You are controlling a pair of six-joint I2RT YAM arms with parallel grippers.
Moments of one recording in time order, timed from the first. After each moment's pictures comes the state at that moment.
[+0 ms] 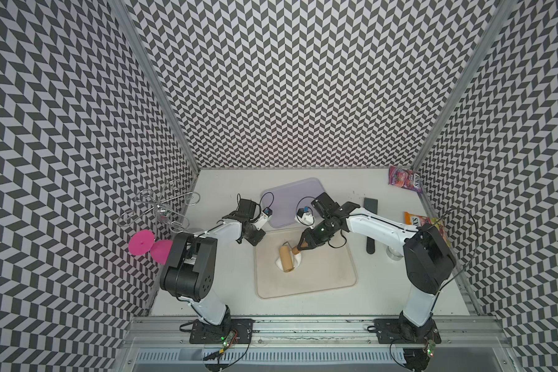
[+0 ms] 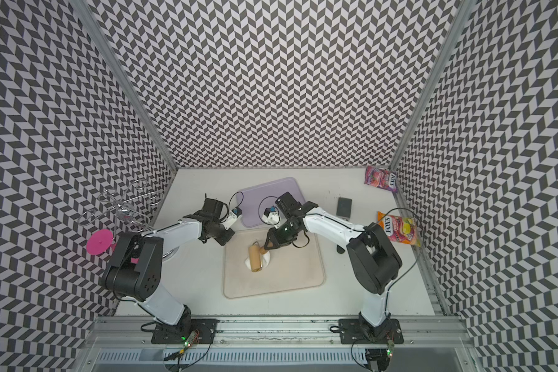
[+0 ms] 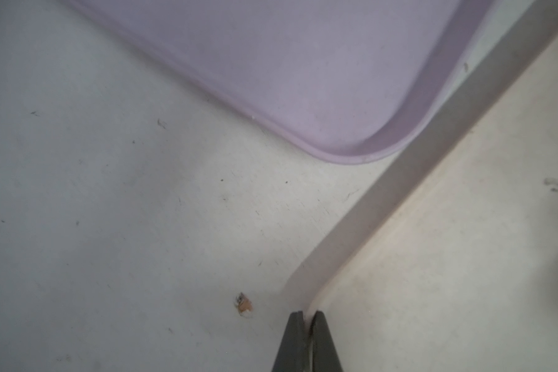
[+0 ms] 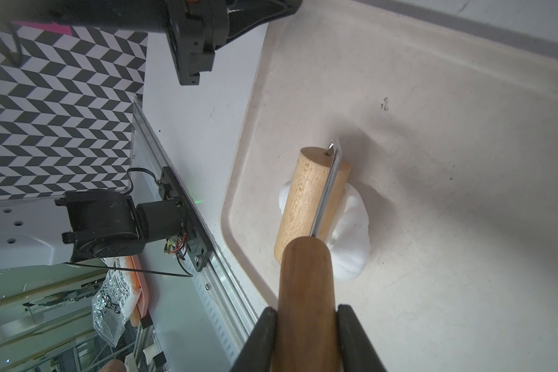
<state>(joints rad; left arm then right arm) -0.23 1.66 0.91 -0.39 0.08 0.49 0.70 1.84 1.35 -0.71 -0.64 0.22</state>
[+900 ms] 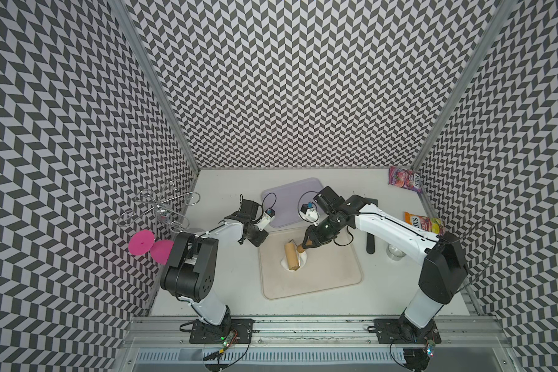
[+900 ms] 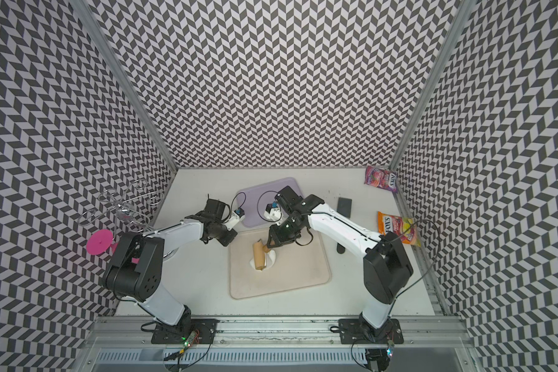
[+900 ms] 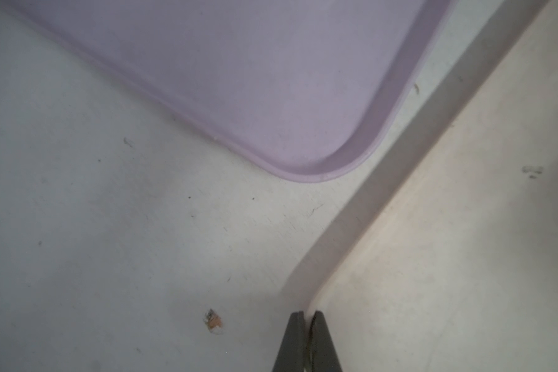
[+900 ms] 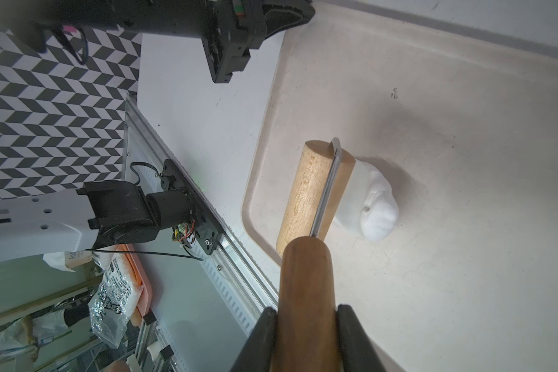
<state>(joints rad) -0.25 1.66 0.90 -0.38 0.12 0.47 0.72 1.72 1.47 -0.95 -0.52 0.26</state>
